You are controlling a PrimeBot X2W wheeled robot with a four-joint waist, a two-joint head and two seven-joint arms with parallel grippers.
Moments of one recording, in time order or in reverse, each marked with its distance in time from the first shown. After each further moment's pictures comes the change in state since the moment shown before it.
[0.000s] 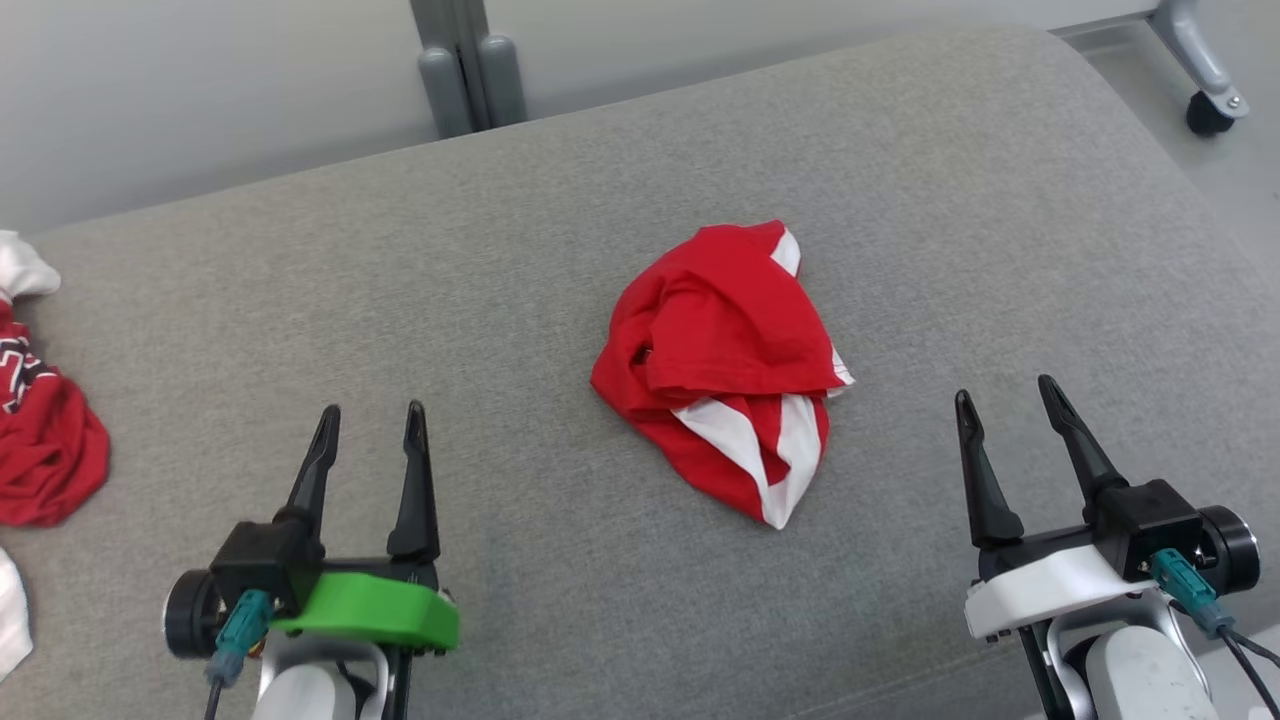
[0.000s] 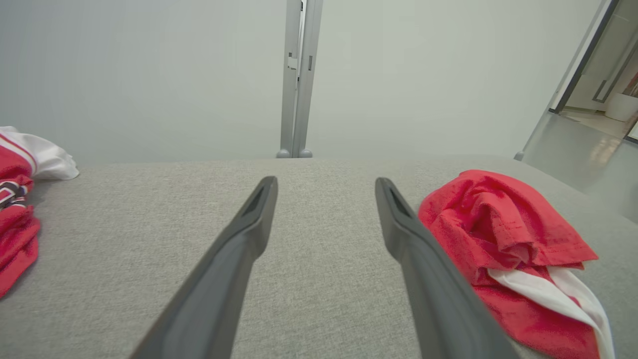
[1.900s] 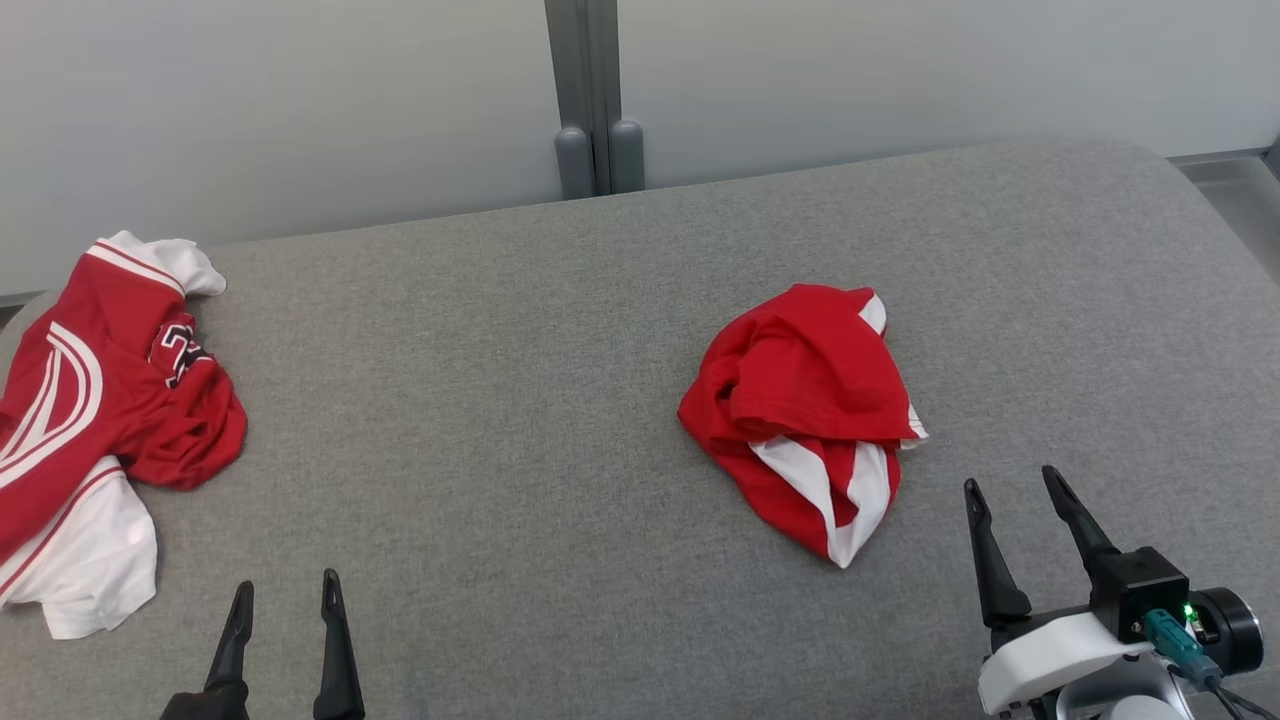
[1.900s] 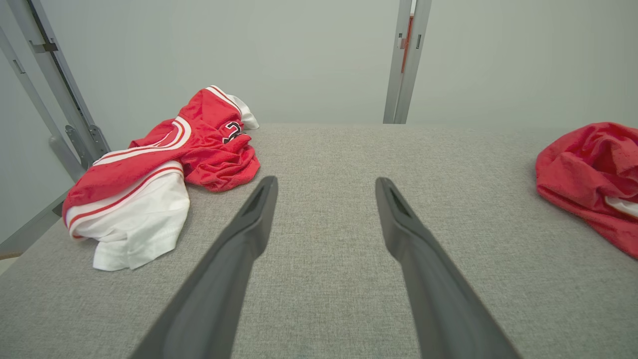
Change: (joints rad) left arm 0.309 -0.047 0.229 -0.081 0.171 -0.036 0.000; right arm 0.093 -0.010 -0.016 0.078 -0.013 0.000 0.000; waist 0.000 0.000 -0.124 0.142
